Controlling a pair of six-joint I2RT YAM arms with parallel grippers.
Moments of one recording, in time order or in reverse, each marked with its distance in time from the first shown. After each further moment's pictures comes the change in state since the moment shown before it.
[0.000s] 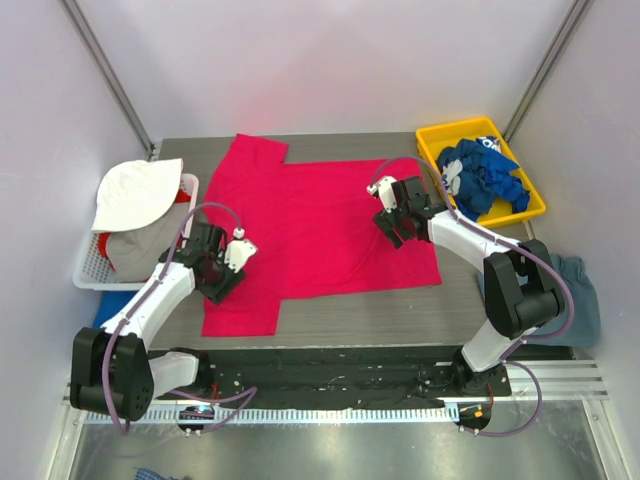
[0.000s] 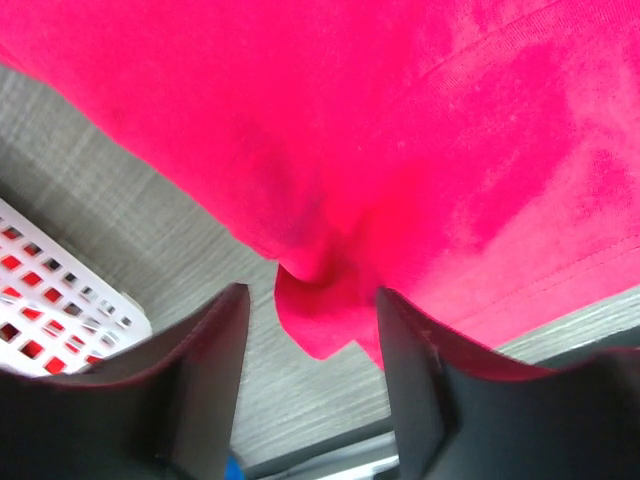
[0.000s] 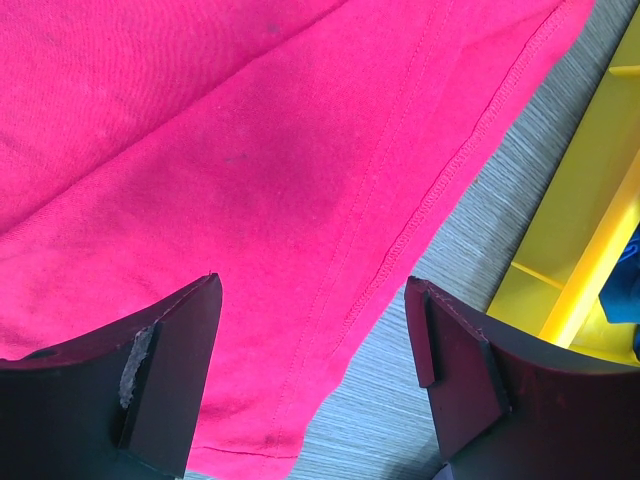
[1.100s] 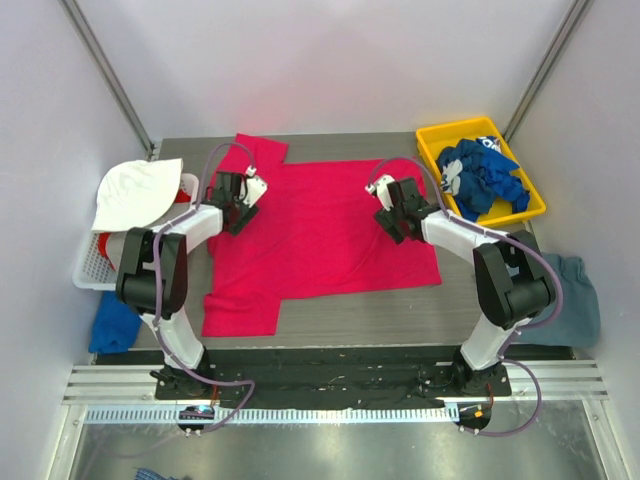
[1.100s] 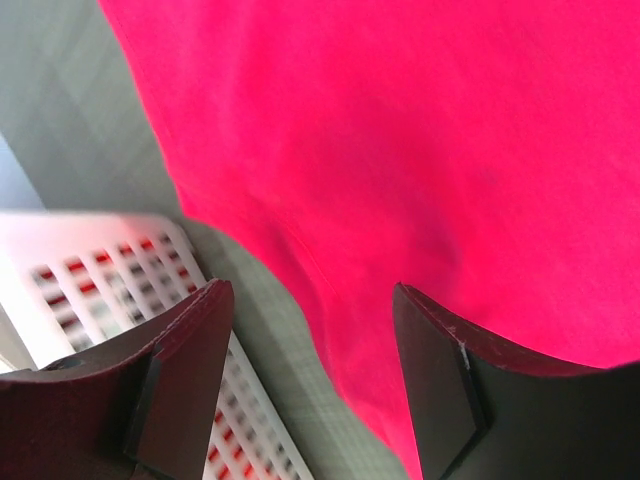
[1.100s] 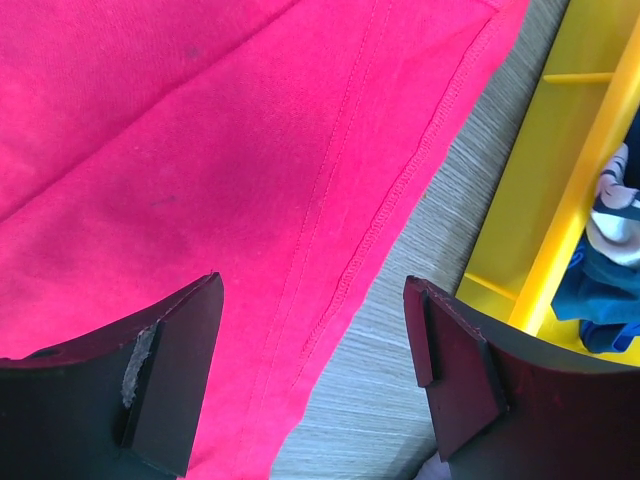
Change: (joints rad) left arm 0.000 0.597 0.393 0.541 -0.256 0.034; right arm 0.006 0.066 -0.008 0.118 0.131 -0.039
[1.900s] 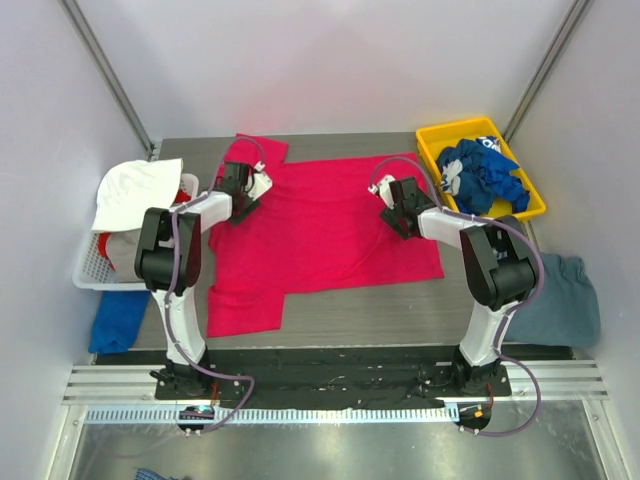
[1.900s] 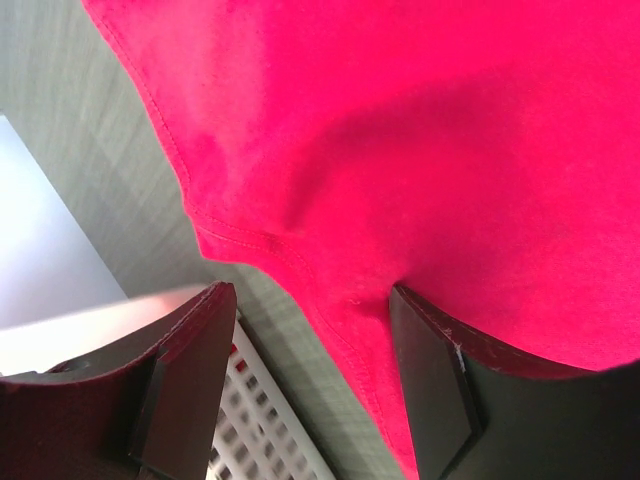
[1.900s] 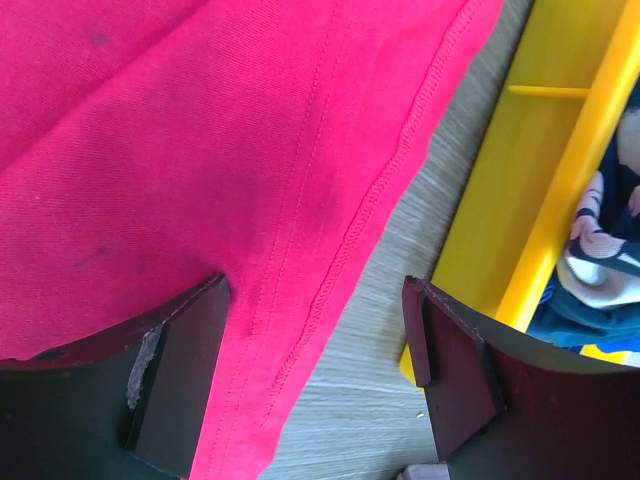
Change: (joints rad) left arm 0.003 0.215 0.191 -0.001 -0.082 0.142; right arm -0.054 0.143 0.024 0.126 0.090 -0.121
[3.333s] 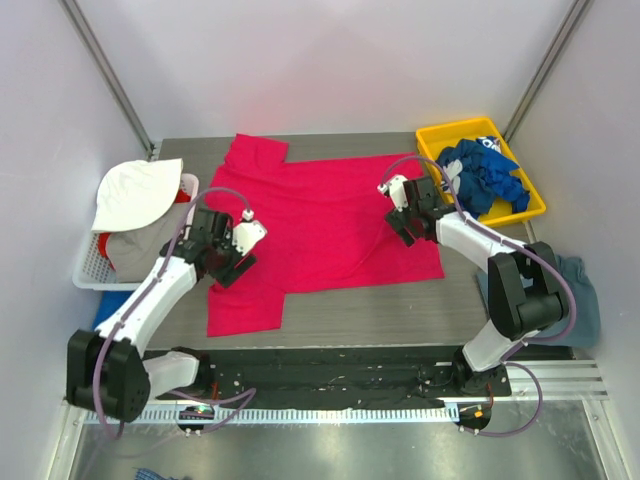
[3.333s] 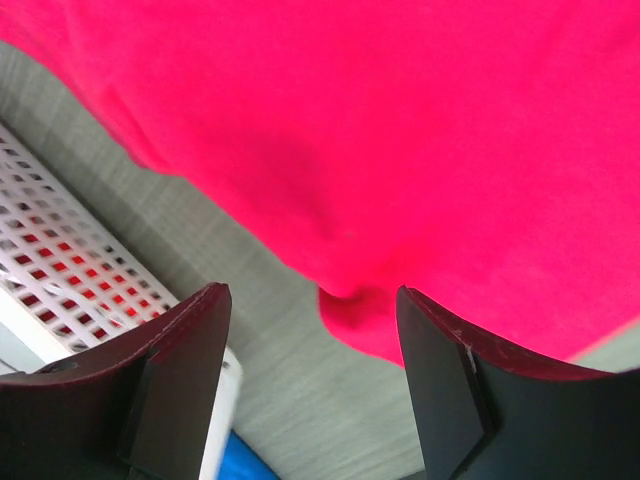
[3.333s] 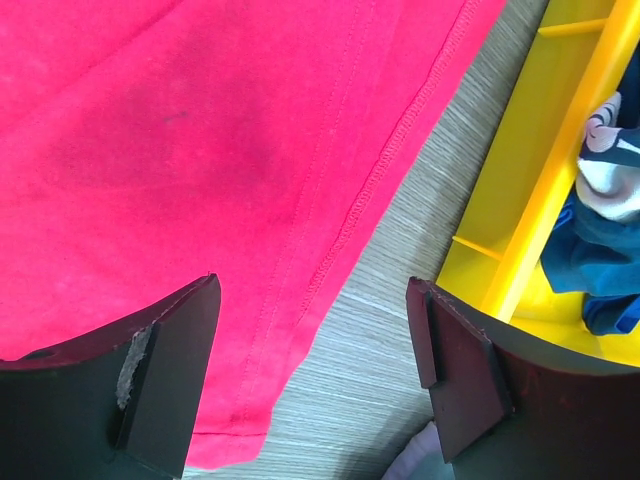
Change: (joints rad) left arm -0.080 -0.789 -0.466 -0.452 0.311 -0.140; right arm -0.022 -0.224 -0.056 -0.193 -0.167 0.084
